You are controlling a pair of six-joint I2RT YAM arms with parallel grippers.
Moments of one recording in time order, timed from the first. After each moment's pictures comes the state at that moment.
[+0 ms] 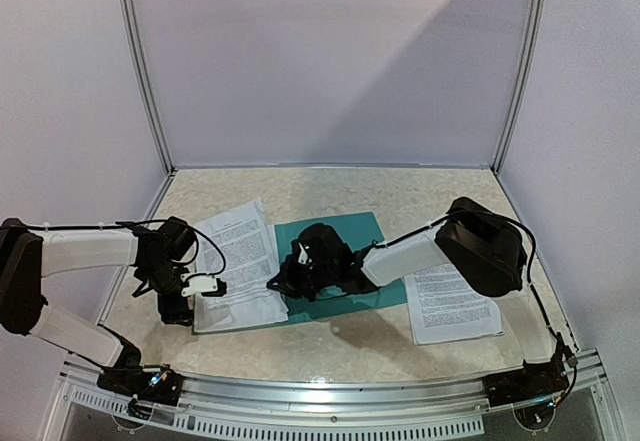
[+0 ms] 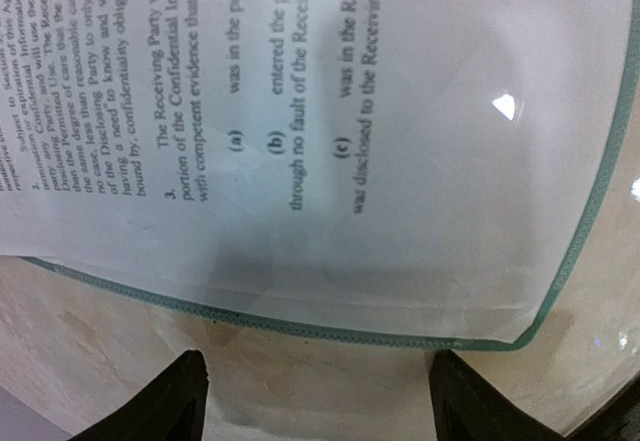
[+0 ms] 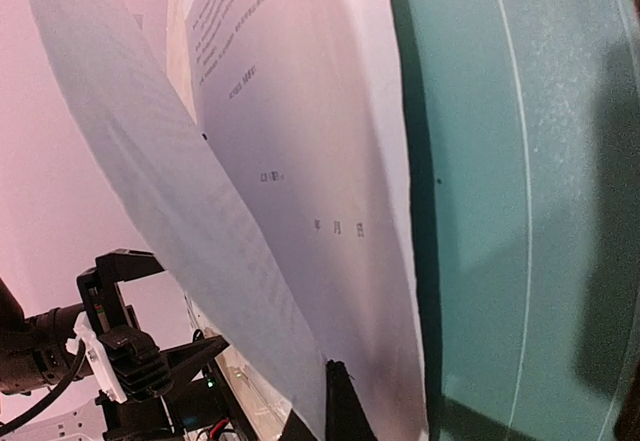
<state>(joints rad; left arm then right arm) -0.39 1.36 0.62 -0.76 -0.05 0.86 1.03 2.33 1.45 0.31 -0.30 1.30</state>
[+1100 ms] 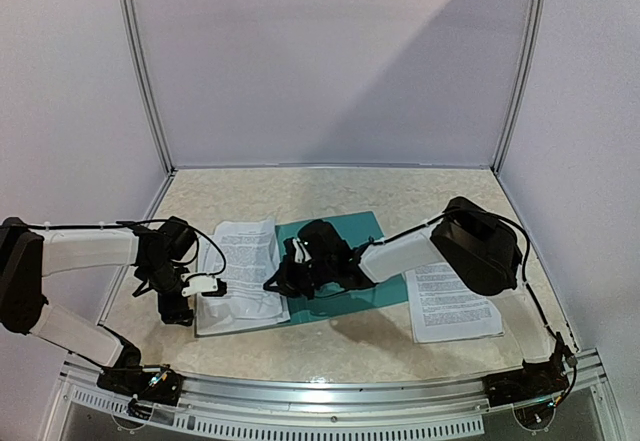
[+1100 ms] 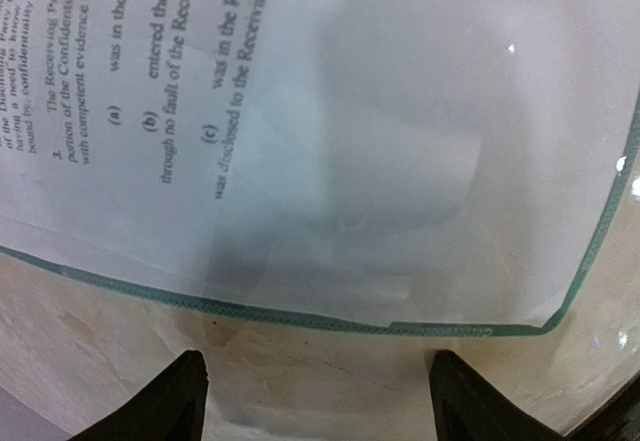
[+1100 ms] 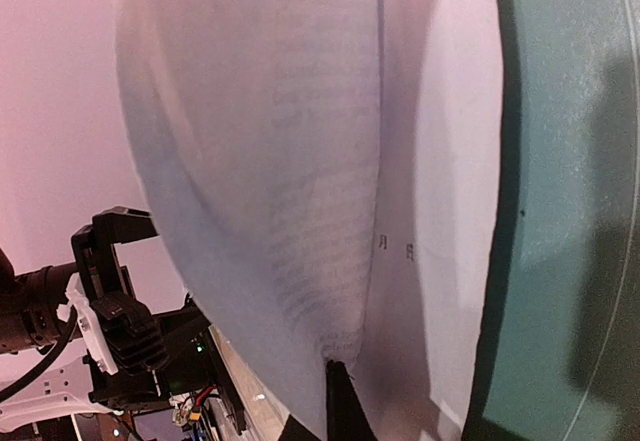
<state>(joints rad) -0.39 1.37 0.62 -0.76 -0.05 0.86 1.01 2.37 1.51 0.30 -0.43 1.21</state>
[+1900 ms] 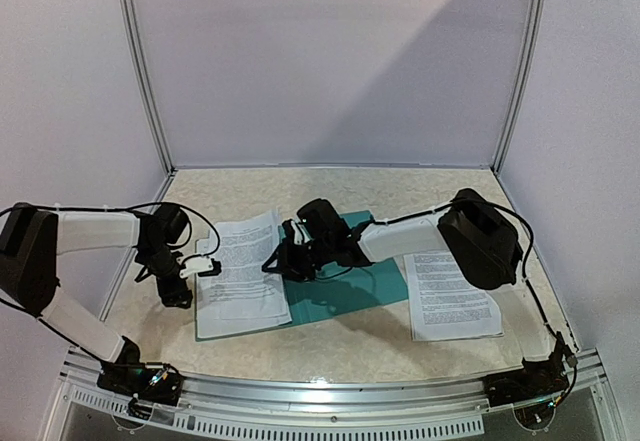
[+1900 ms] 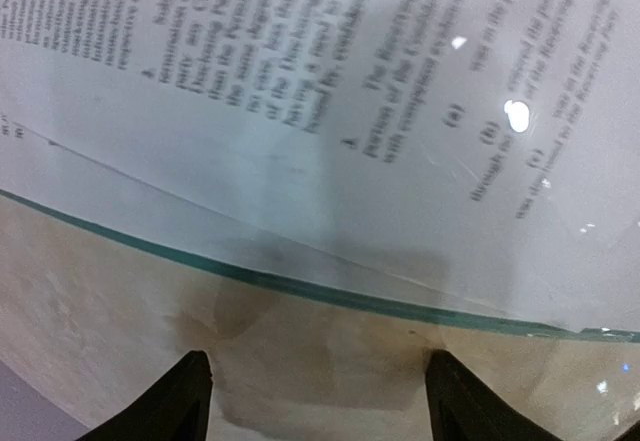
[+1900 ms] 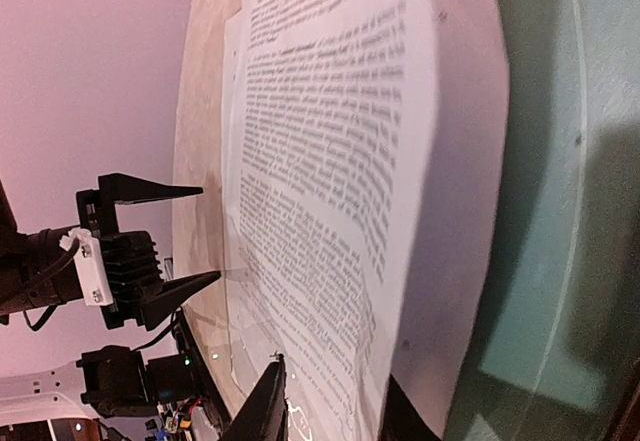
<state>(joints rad) -0.25 1.46 0.72 -0.71 -0.05 0.89 0.96 2.37 1.65 0.10 -0.46 1.05</state>
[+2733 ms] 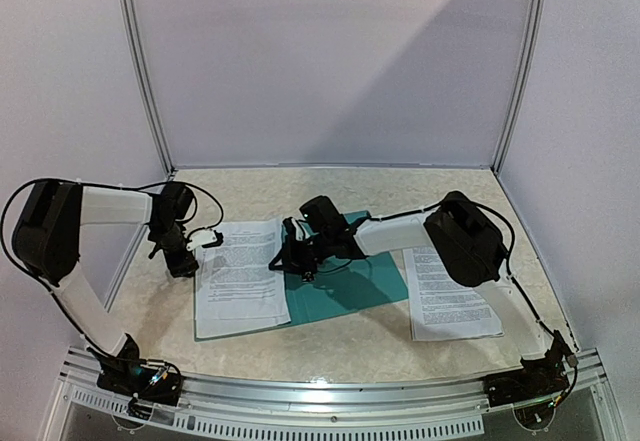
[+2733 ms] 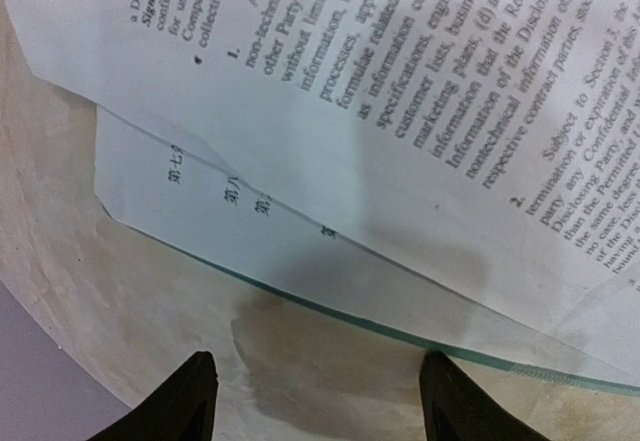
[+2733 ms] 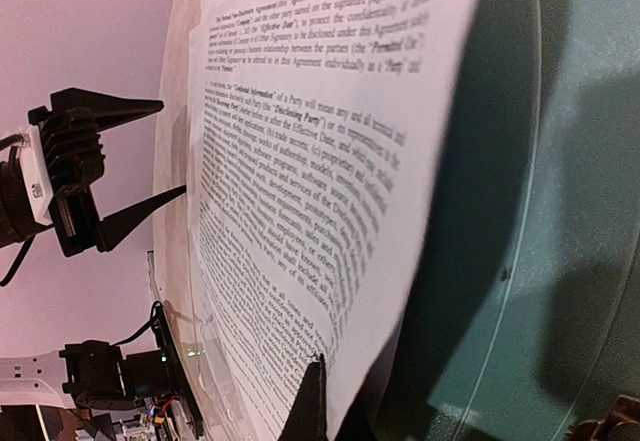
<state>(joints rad) -0.19 1.68 0.92 -0.58 -0.16 0.88 0.90 2.51 1.81 0.04 -0.54 0.96</state>
